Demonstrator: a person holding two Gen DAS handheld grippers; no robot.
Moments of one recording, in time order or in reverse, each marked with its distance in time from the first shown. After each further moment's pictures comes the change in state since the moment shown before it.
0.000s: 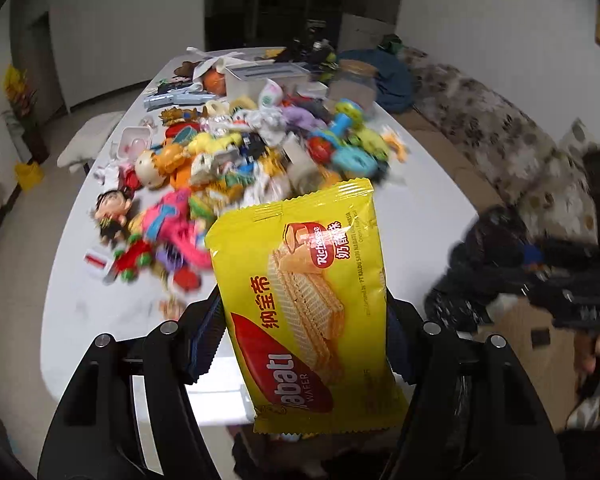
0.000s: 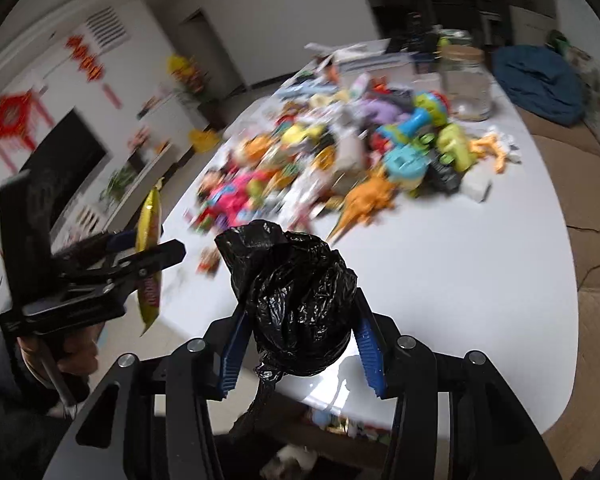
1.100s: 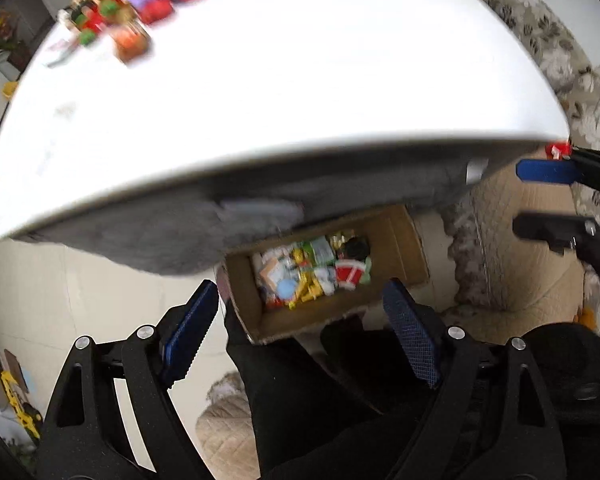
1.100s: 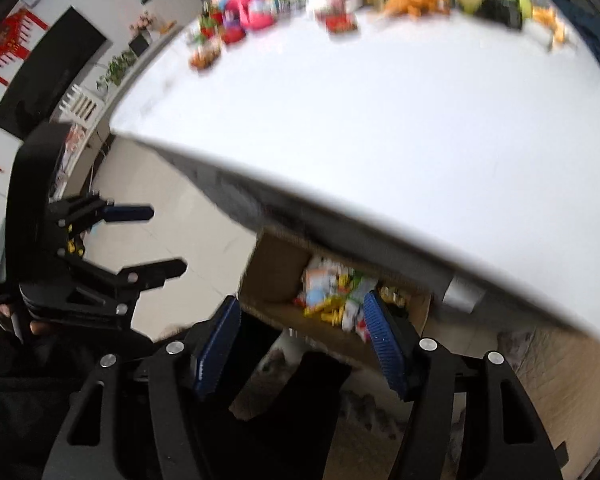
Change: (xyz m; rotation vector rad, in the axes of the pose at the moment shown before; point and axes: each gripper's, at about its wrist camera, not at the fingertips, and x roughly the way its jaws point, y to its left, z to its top) left arm 0.069 0.016 -0.137 -0.071 0.463 0.013; right arm 0.084 0.005 -0.086 -0.075 0.336 -0.016
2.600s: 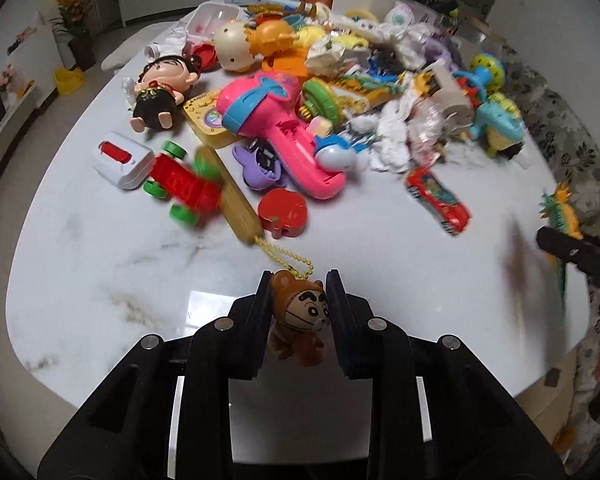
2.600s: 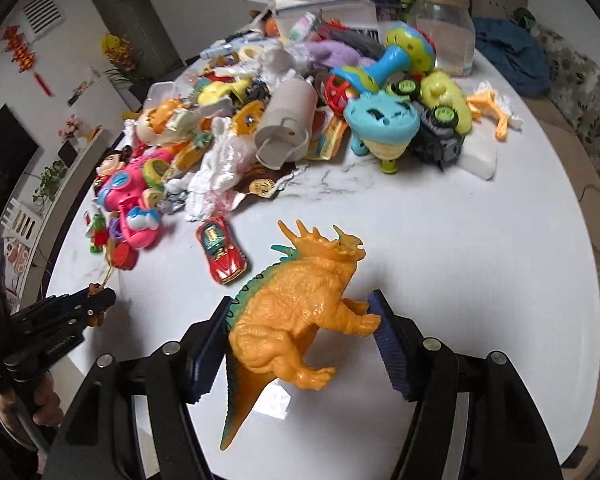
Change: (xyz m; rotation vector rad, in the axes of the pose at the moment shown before) left arm -0.013 0.088 0.124 -0.234 -0.296 0.022; right arm -0.010 -0.052 0.127 0.205 -0.271 -0.203
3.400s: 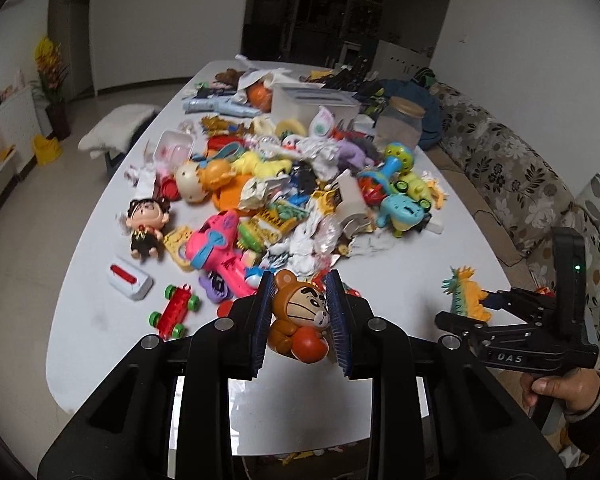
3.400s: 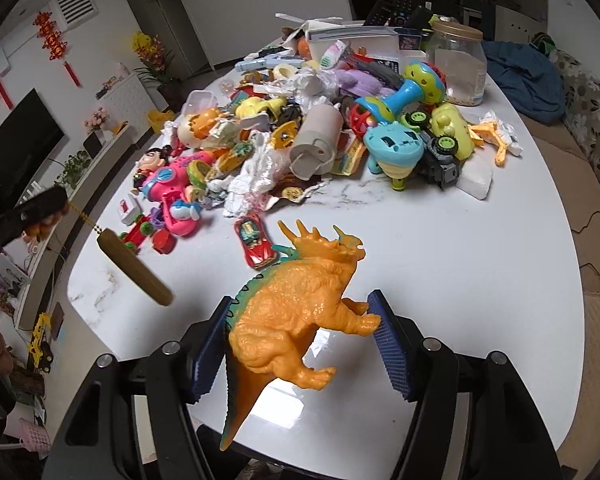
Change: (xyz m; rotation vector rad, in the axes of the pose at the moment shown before) left arm -0.115 -0.053 0.037 0.128 -0.245 -0.096; right arm -0.037 0.009 -0.007 -0.064 -0.038 0.056
